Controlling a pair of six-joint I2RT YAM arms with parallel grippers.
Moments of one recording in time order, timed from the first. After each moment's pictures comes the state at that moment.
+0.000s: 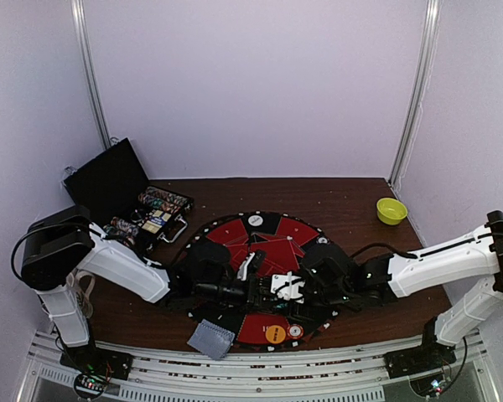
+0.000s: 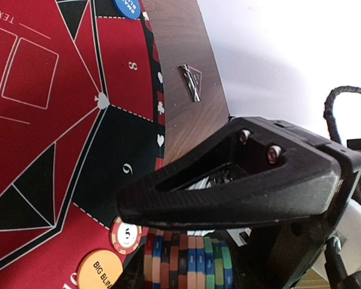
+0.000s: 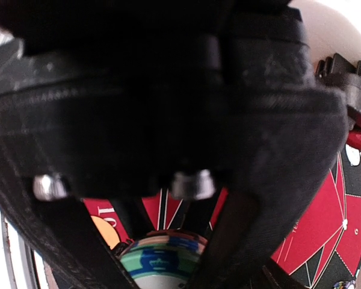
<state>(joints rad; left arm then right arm) -1.11 1.81 0.77 0.66 0.43 -1.11 1.12 1.46 0.72 -0.01 -0.01 -0.40</state>
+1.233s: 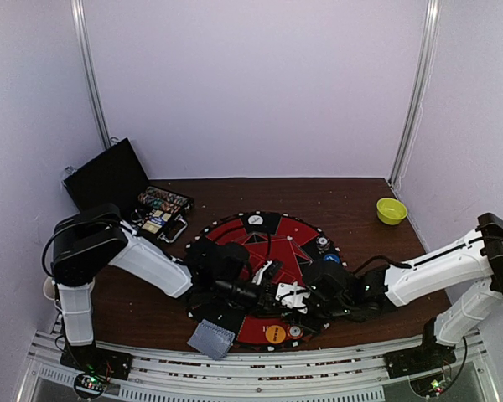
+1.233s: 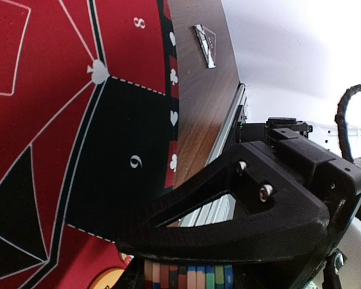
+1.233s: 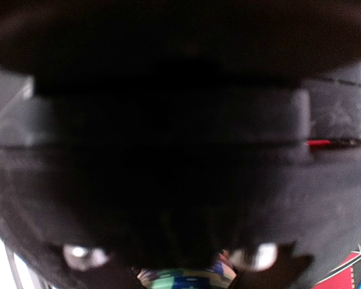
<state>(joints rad) -1.08 1.99 0.93 0.58 0.61 -1.06 1.15 1.49 0.64 0.01 0.03 -0.20</state>
